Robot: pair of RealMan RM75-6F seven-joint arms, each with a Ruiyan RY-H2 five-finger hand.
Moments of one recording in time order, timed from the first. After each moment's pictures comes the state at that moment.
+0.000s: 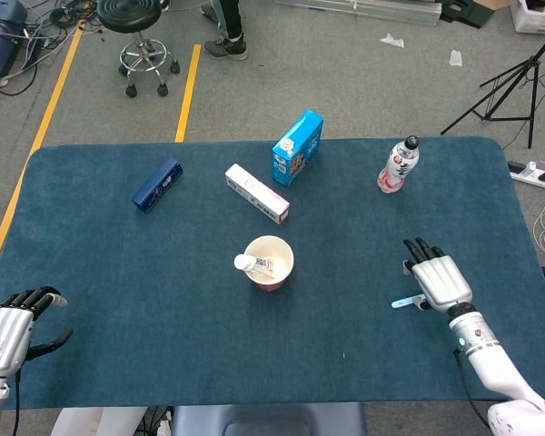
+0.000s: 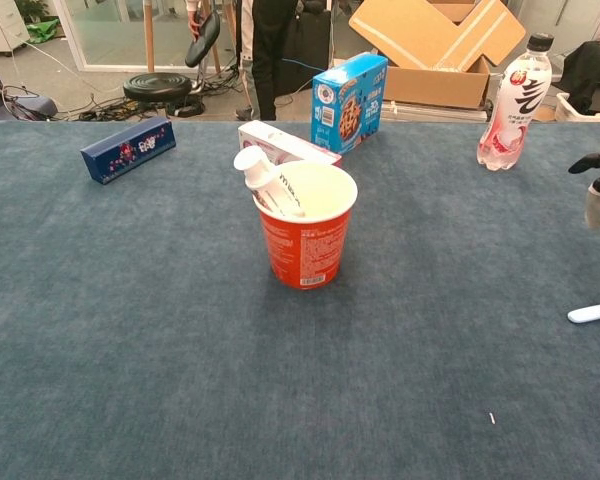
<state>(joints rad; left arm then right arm) -0.10 -1.12 -0.03 -1.60 1.60 1.54 0.04 0.55 -1.18 -0.10 -1.62 -1.16 1.12 -0.44</state>
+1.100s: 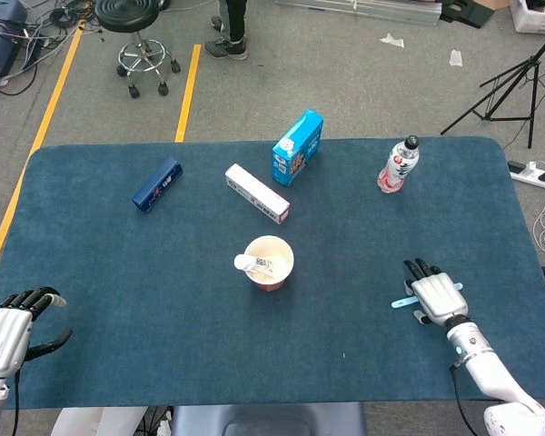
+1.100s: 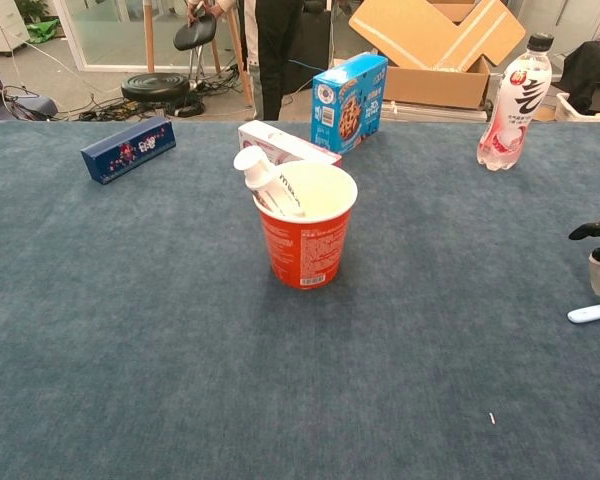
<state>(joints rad) -0.10 -1.12 -0.02 -1.61 1.60 1.54 0.04 0.47 -1.31 -0.08 -1.42 -1.22 0.99 -0.39</state>
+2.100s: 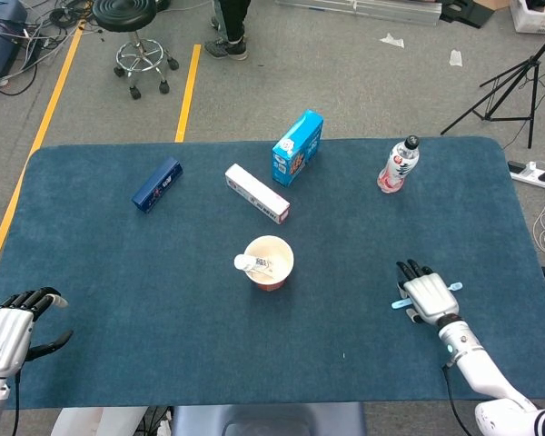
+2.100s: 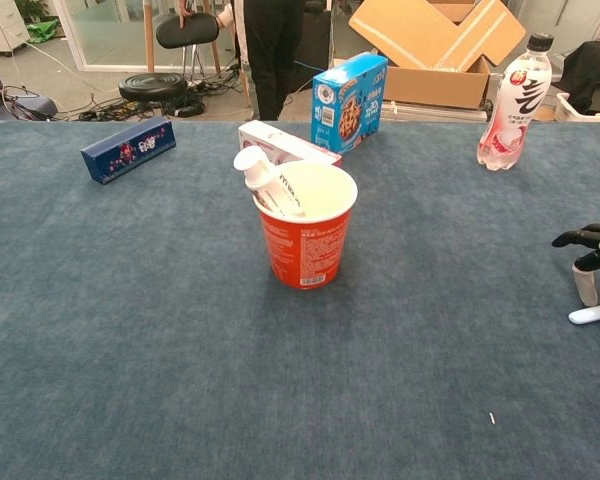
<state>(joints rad) -0.10 -1.12 -0.02 -1.61 1.60 1.54 0.04 0.47 -1.36 -0.04 -1.37 -1.24 0.95 -0.40</state>
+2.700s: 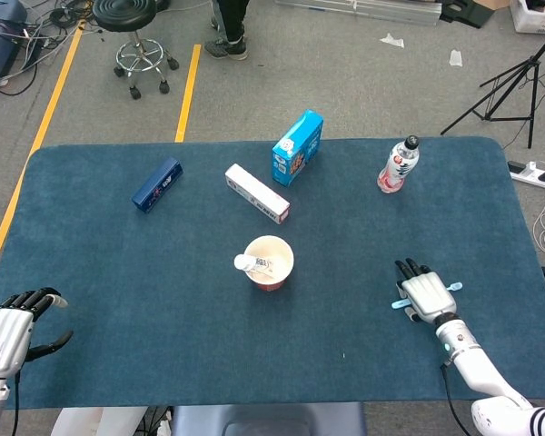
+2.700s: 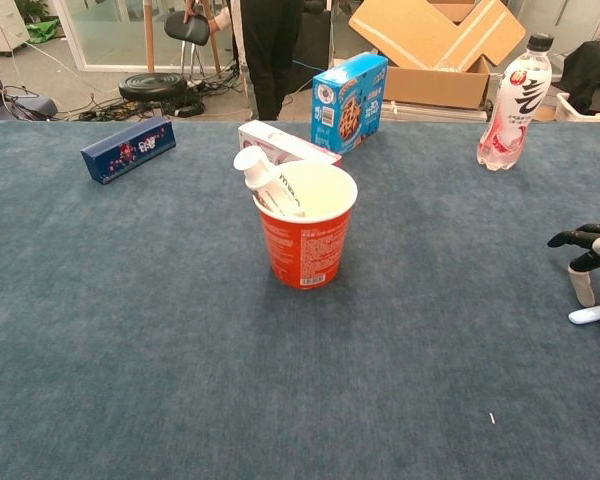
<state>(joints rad) -0.10 -1.12 -0.02 -1.61 1.60 1.54 0.04 0.47 -1.38 -0.03 -1.36 -1.23 0.94 -0.42</state>
